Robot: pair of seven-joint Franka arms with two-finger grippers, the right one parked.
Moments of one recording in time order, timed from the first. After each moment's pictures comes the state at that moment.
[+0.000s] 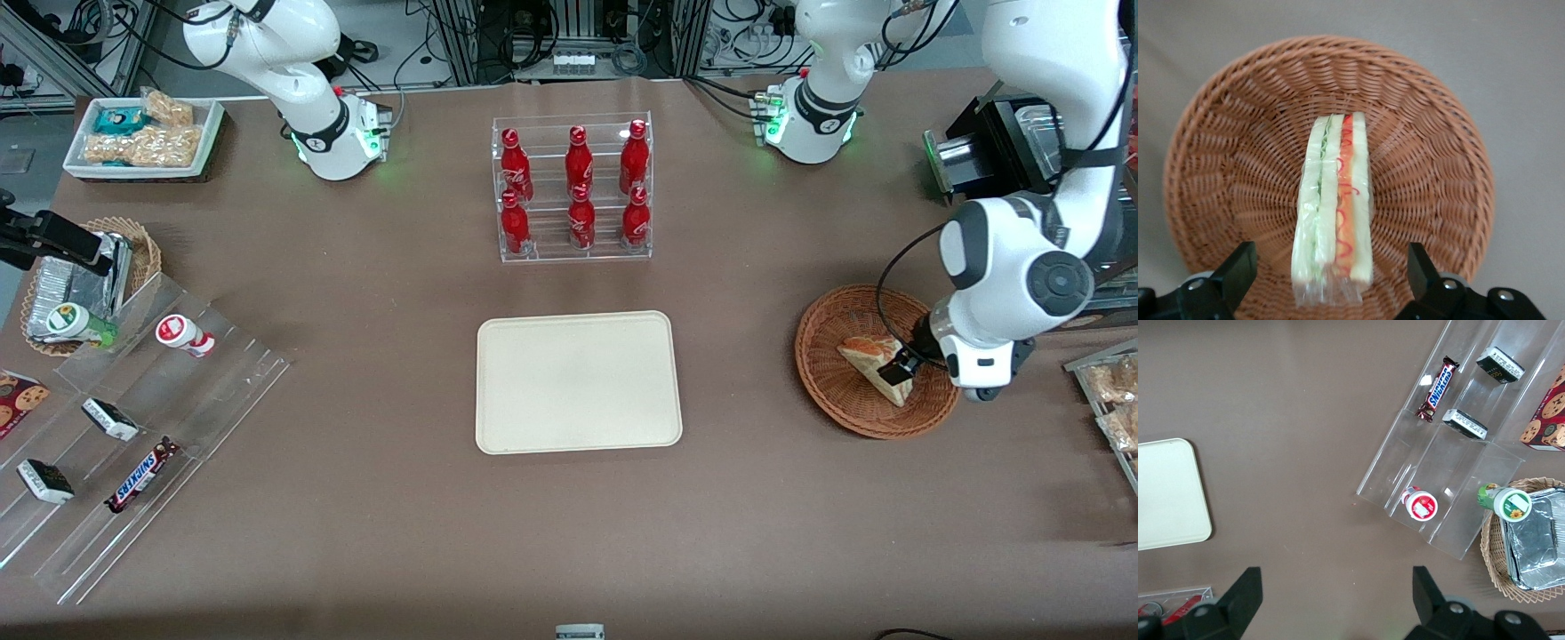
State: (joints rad) arm 0.03 0.25 0.00 -2.16 0.02 2.34 -0.82
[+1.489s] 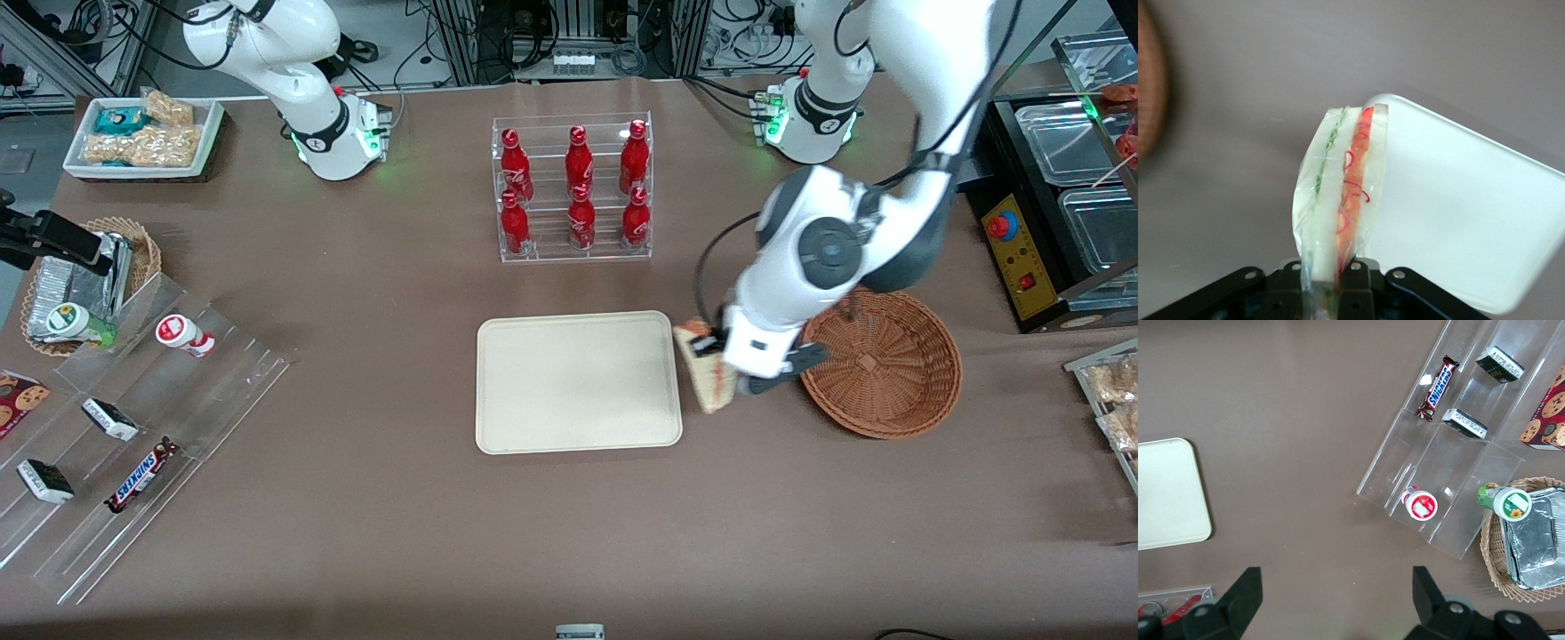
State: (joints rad) arm -0.20 0.39 -0.34 -1.70 -0.05 2.10 -0.90
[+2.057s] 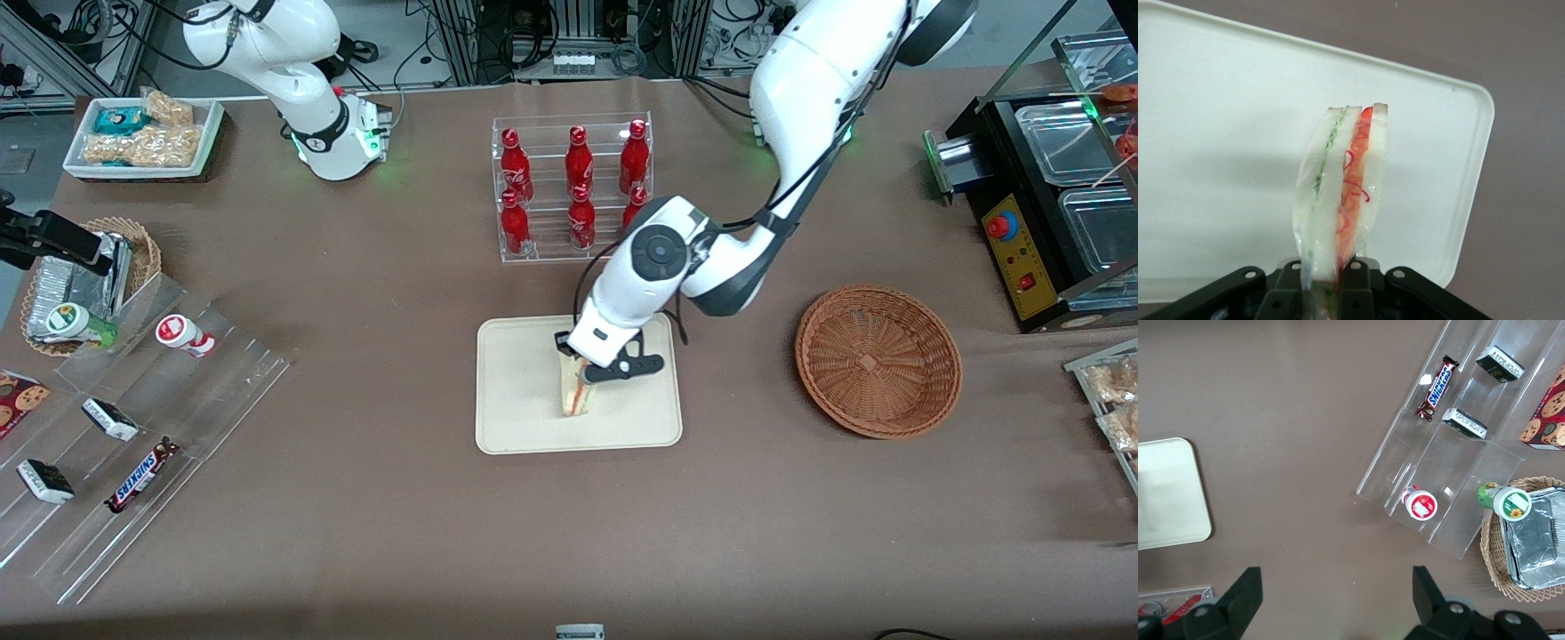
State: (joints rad) arm -0.44 0.64 -0.34 -1.62 0.02 2.42 -0.90
